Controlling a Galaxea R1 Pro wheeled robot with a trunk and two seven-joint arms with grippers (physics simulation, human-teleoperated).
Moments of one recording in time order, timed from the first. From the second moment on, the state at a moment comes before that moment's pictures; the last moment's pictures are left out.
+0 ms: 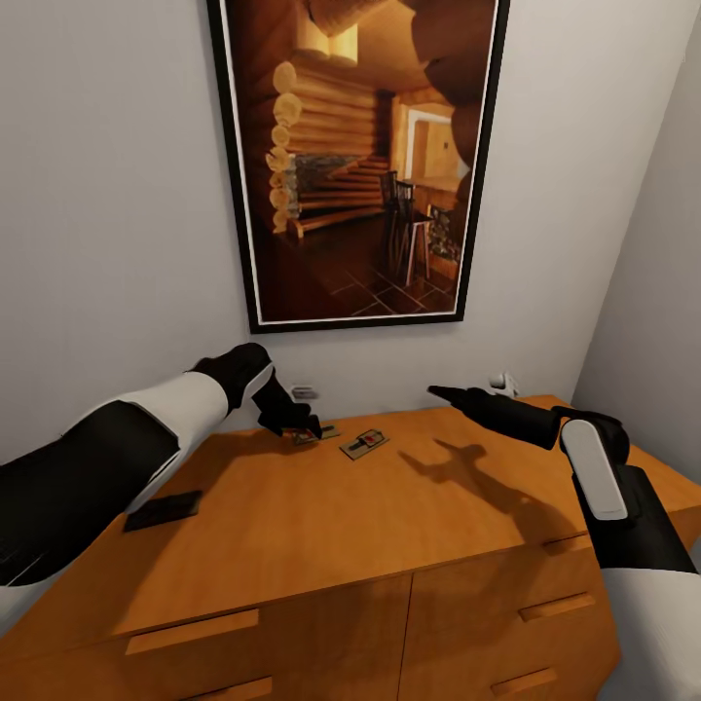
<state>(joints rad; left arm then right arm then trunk) -1.51 -0.13 -0.75 0.03 0.45 1.01 -0.51 -0.72 -0.19 -0.06 -1.40 -0.80 1.00 0.31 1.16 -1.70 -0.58</state>
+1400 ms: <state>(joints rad) -1.46 -0.13 -0.83 -0.11 0.32 1.01 -0.50 -0.72 -0.20 -0.01 -1.40 -0.80 1.00 0.32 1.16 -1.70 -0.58</state>
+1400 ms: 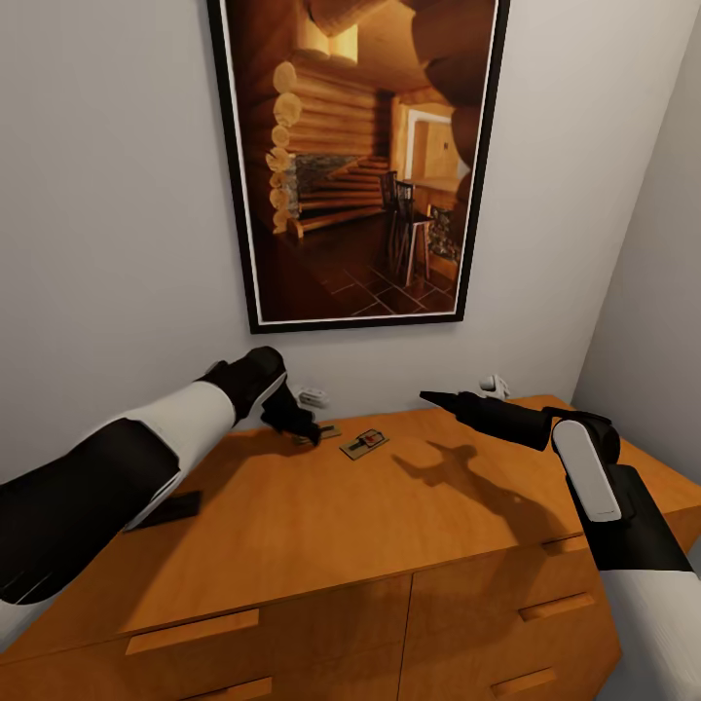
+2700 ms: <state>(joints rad) -1.44 -0.13 -0.83 -0.17 0.32 1.01 -0.51 -0.72 -0.20 -0.01 -1.40 -0.80 1.00 0.32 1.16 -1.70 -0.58</state>
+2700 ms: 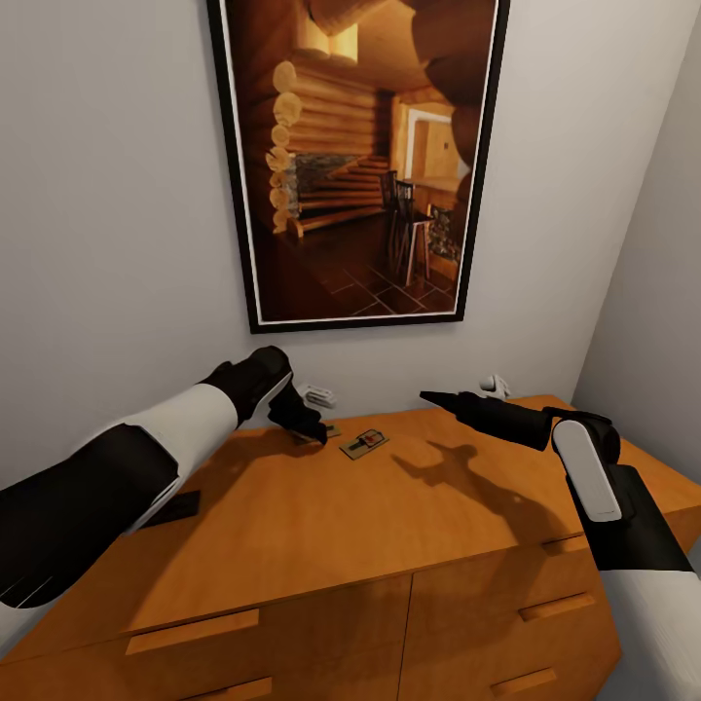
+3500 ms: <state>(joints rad) -1.44 -0.12 -0.83 -0.16 0.33 1.01 -0.50 -0.72 -0.20 -0.01 -1.40 -0.80 1.00 0.32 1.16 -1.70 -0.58</state>
